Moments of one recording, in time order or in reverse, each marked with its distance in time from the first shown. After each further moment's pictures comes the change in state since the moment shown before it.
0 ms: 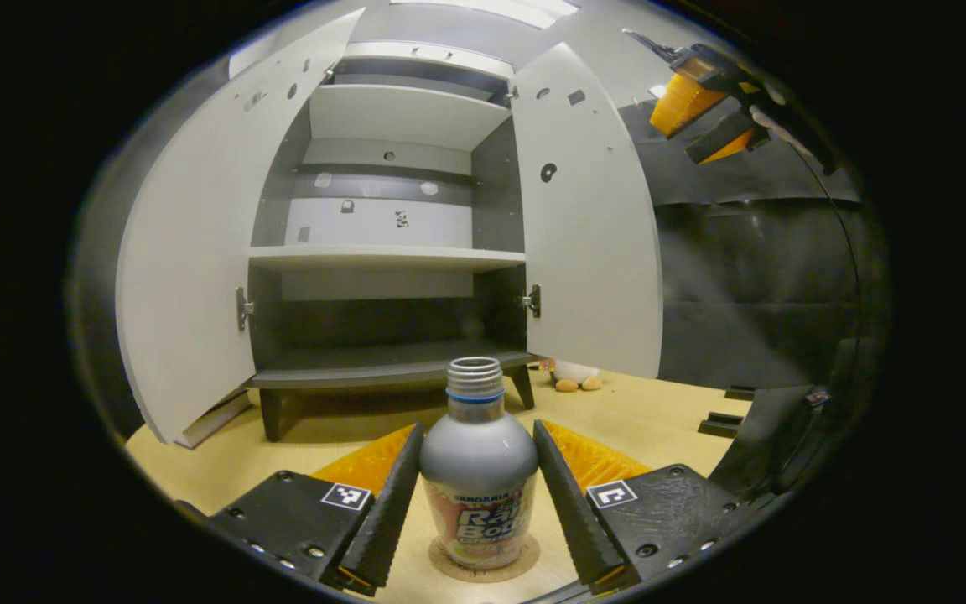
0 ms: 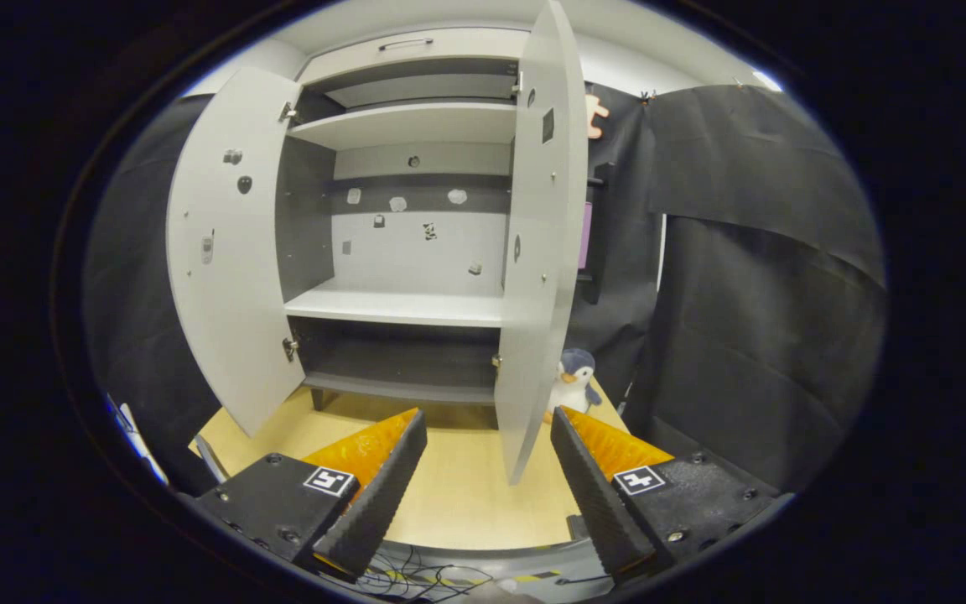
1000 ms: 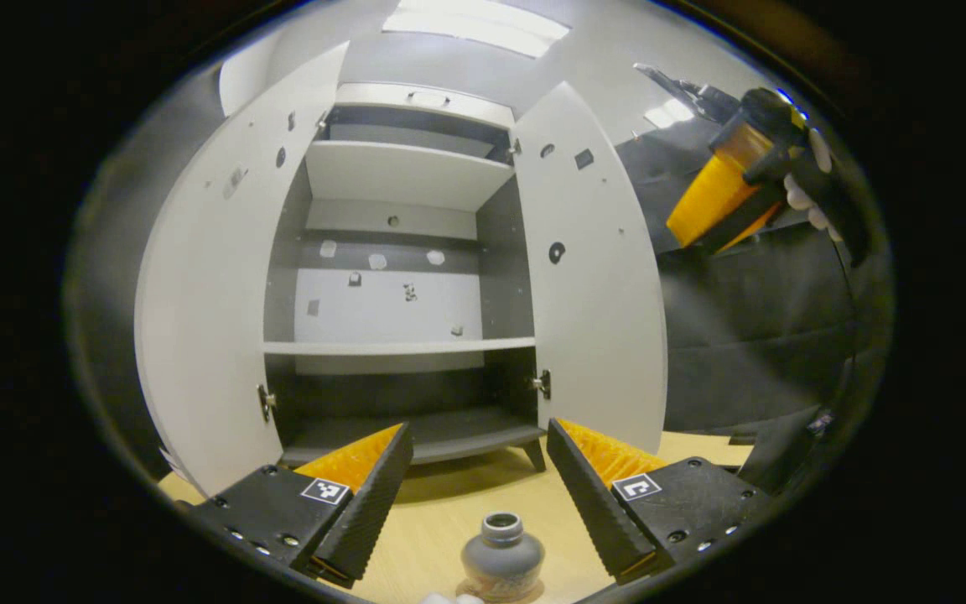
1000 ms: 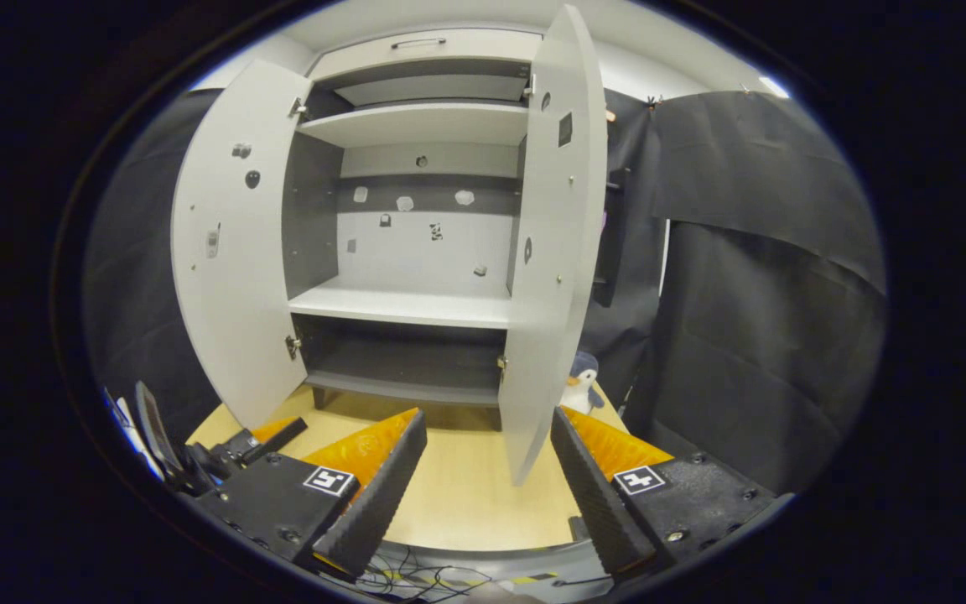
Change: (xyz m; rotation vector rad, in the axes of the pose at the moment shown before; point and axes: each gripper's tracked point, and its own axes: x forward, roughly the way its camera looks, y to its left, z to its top) left arm -0.008 0.013 0.142 0.057 -0.198 0.046; right arm 0.001 0.012 0.003 -0.001 -0.028 0.003
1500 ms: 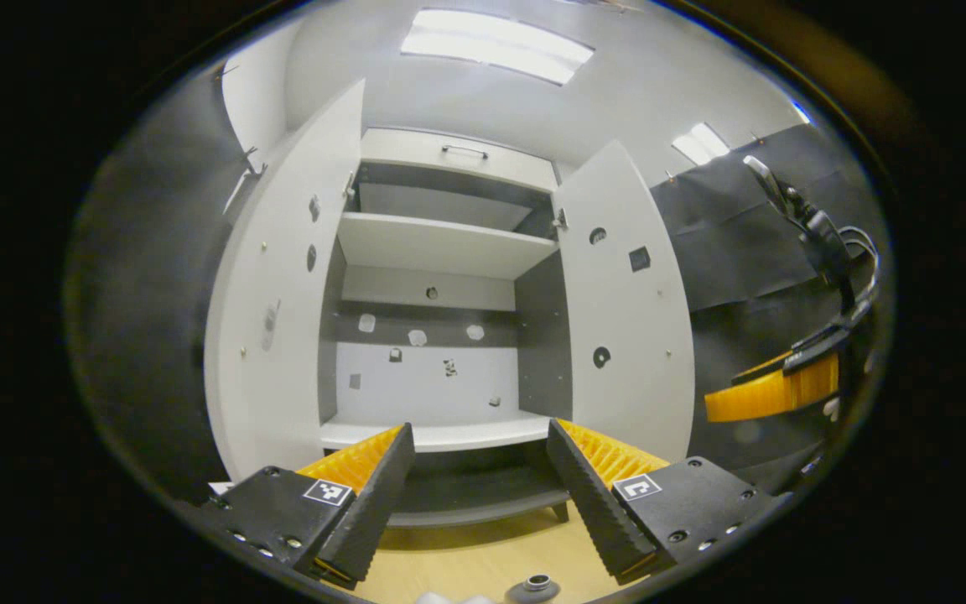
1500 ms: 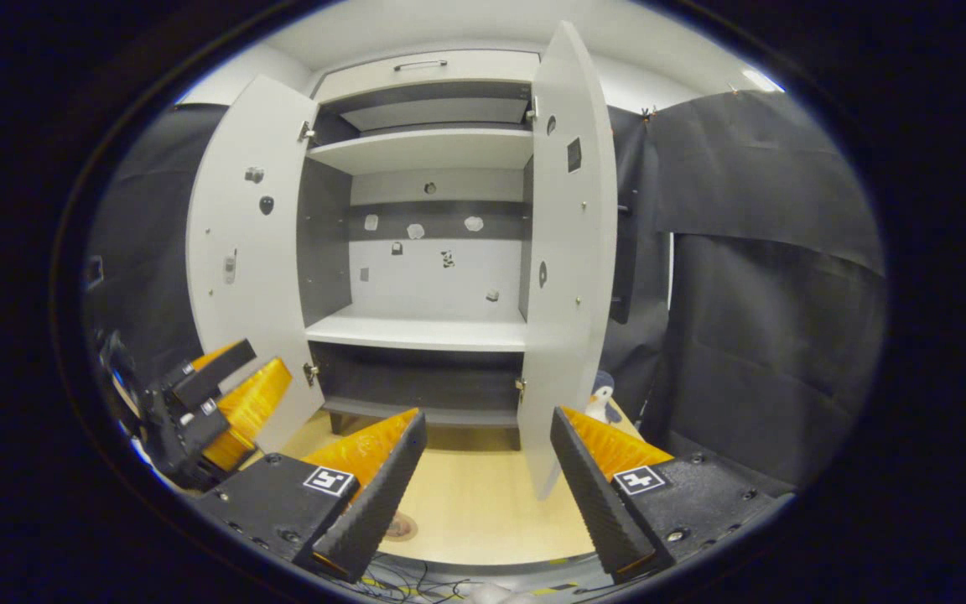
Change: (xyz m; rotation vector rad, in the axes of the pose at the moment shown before) left arm -0.014 0.061 0.151 -0.011 -0.104 0.115; right arm -0.004 0.028 0.009 0.043 -0.098 0.044
